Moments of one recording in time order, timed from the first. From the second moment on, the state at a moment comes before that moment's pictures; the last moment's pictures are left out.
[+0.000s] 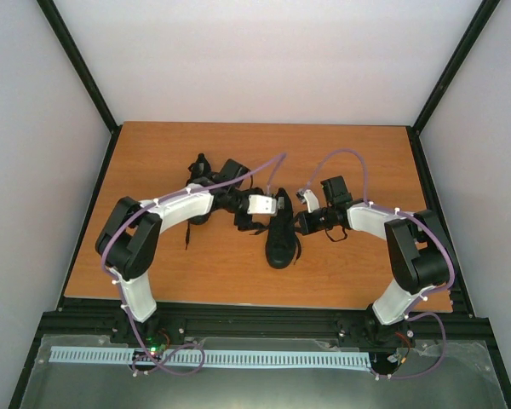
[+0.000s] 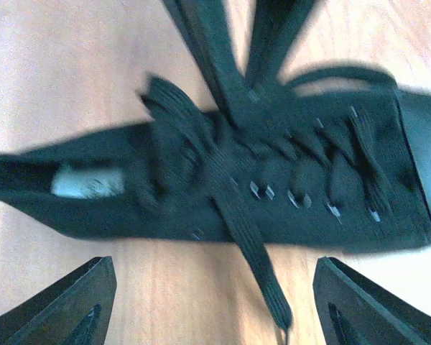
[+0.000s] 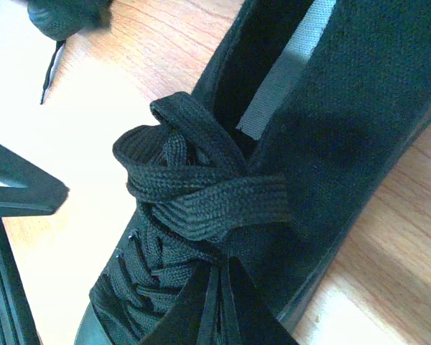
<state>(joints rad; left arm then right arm) -0.59 1.81 1.19 -0.43 0.50 1.02 0.33 1.66 0.83 -0.22 -0.72 0.05</state>
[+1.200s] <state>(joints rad) -0.68 1.96 1.32 -0.20 0.49 0.48 0.33 1.66 0.83 -0.22 -0.72 0.04</state>
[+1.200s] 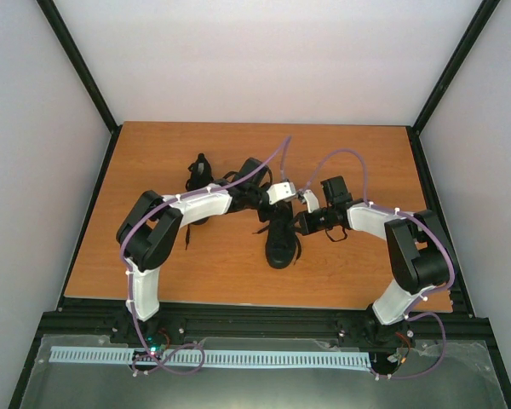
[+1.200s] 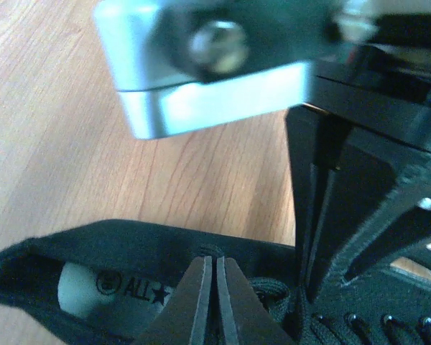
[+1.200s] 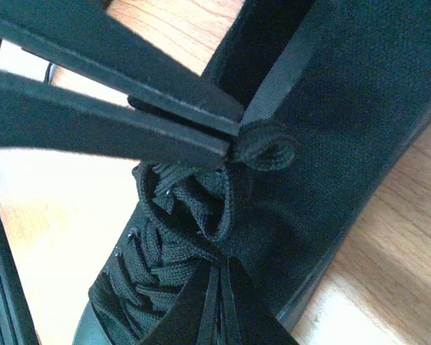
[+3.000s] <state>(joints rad) -0.55 1.83 1.15 -0.05 0.39 0.25 0.31 1.66 0.84 -0.21 -0.72 0.09</state>
